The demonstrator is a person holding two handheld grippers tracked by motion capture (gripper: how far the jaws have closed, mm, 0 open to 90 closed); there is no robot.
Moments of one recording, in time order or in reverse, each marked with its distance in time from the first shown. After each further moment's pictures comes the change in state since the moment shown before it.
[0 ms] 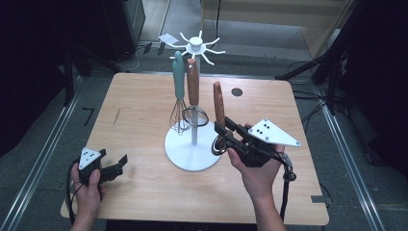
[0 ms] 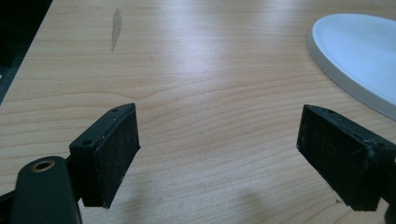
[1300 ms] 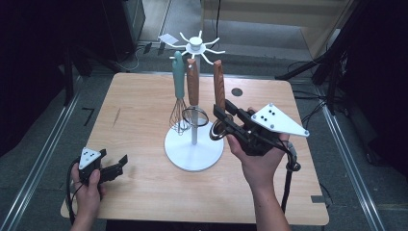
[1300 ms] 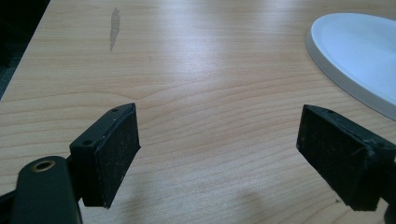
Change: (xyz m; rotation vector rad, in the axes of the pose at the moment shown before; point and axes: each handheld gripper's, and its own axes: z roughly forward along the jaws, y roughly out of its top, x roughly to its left) left arm 0.000 0.000 0.000 0.003 -0.006 0.001; right arm 0.009 0.043 0.000 -0.092 -0.007 -0.050
